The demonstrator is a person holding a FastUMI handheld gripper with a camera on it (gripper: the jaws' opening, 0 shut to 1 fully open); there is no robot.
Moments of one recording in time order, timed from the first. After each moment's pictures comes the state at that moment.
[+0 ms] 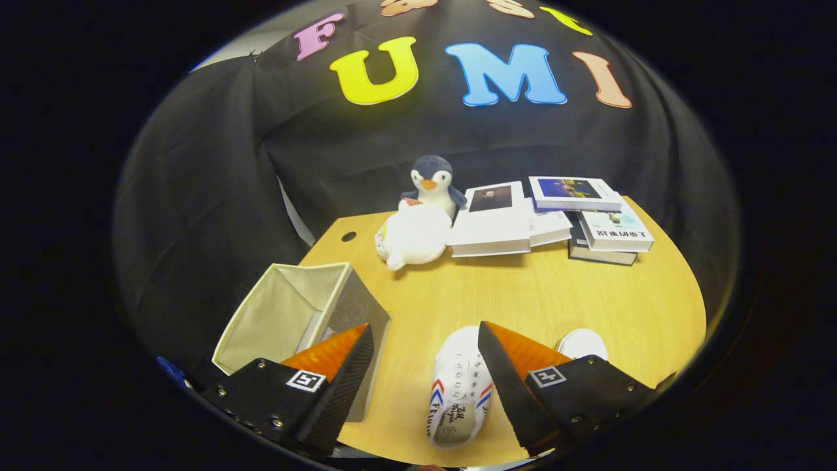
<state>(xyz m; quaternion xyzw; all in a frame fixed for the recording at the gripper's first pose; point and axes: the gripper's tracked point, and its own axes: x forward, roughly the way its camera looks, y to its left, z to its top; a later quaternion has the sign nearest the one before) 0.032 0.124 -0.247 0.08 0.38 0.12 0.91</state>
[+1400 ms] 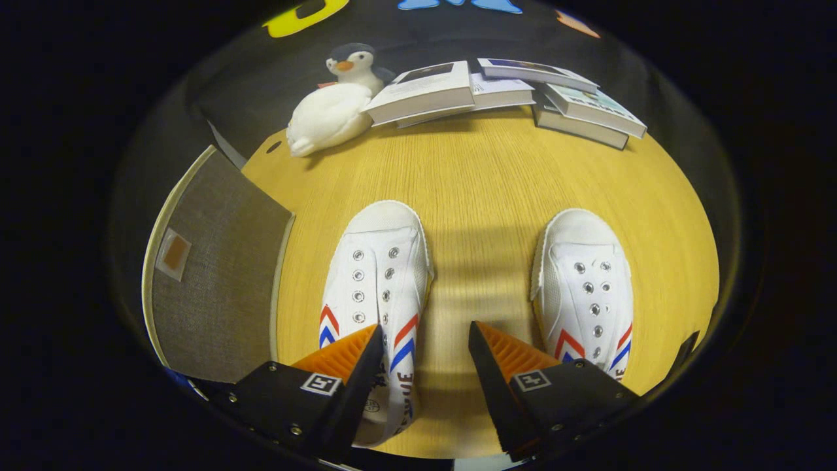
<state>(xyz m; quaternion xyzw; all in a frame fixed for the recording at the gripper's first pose) -0.025 0.071 -0.392 0.11 0.58 0.05 0.81</state>
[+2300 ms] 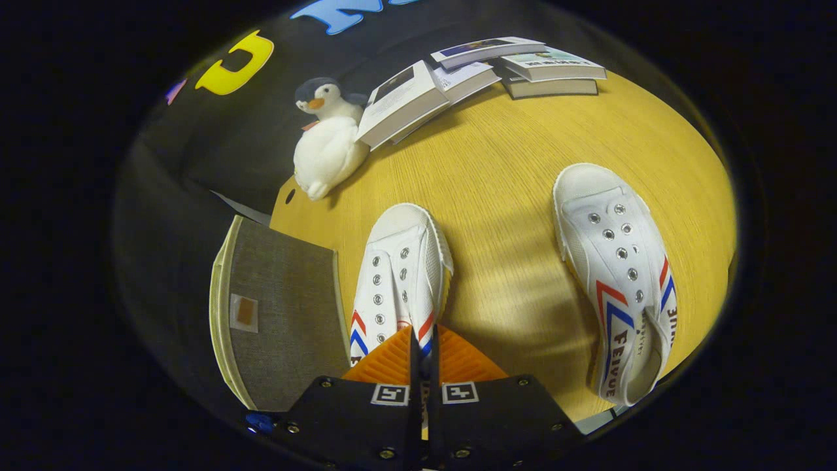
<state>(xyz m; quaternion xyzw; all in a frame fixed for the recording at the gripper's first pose) -0.022 0.107 -0.344 0.29 0.55 0.05 0.78</state>
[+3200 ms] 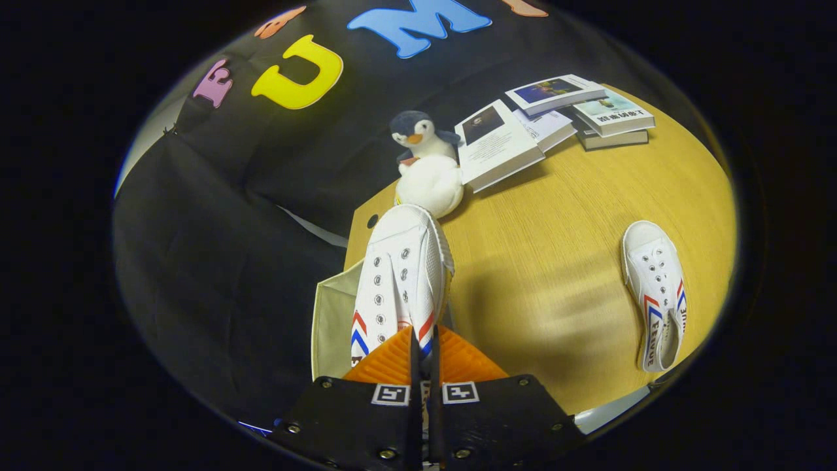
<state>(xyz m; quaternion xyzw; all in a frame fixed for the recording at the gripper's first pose) 0.007 0.190 -0.211 0.30 0.48 0.13 0.81</state>
